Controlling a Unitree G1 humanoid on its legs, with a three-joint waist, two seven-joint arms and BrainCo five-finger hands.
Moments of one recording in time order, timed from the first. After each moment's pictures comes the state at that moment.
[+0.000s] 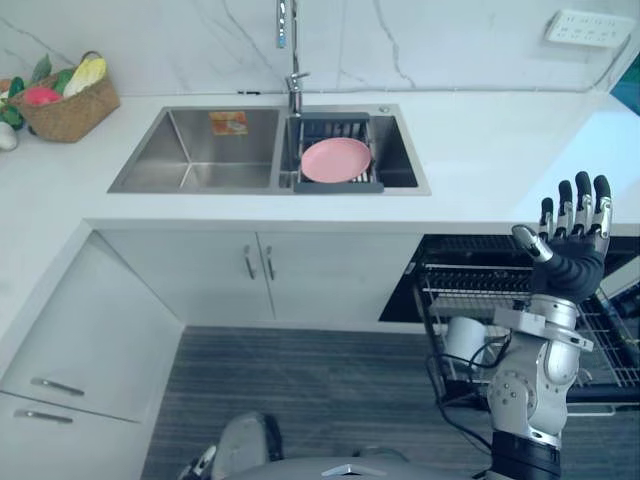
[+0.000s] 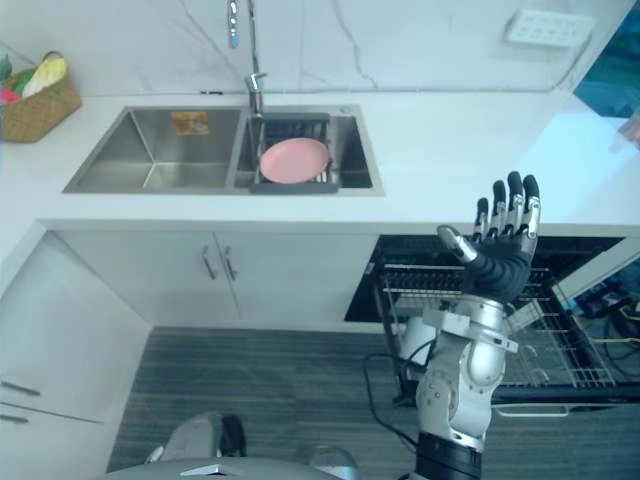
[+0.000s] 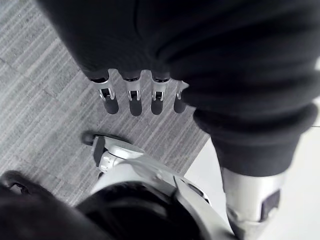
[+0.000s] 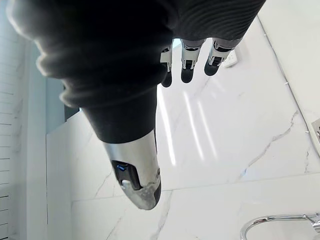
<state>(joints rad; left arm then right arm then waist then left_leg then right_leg) 0.31 0.05 0.23 1.07 -0.42 -0.13 -0.23 0.01 -0.13 -0.37 -0.29 0.52 -0.32 0.08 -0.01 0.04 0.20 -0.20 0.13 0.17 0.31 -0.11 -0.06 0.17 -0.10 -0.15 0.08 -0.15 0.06</state>
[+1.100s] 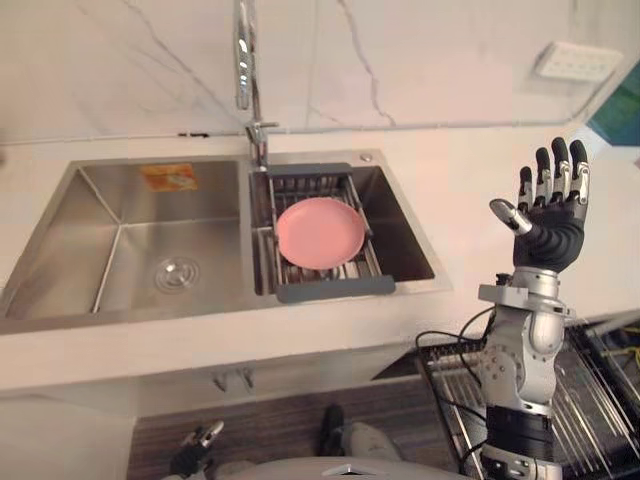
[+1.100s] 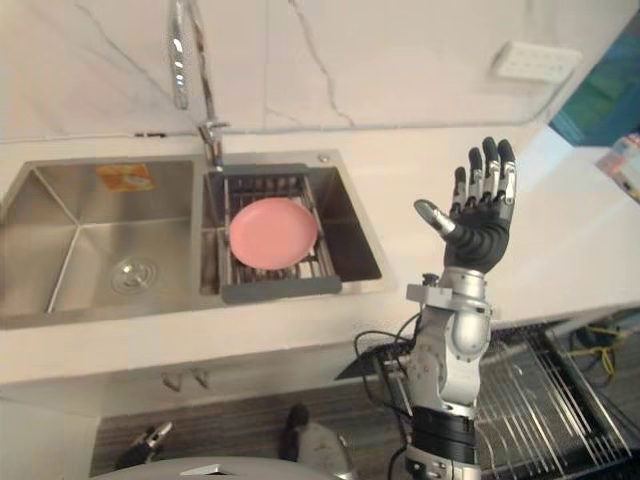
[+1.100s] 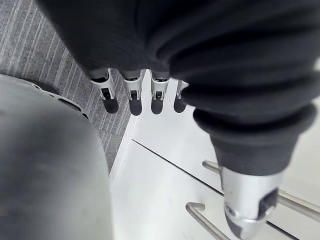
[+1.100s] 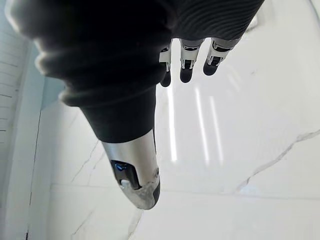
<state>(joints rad) 0.23 0.08 0.19 1.01 -0.30 -0.13 -0.20 -0.12 -0.19 -0.29 -0.26 0.50 -0.30 0.05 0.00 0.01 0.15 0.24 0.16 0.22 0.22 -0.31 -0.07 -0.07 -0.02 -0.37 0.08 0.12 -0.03</state>
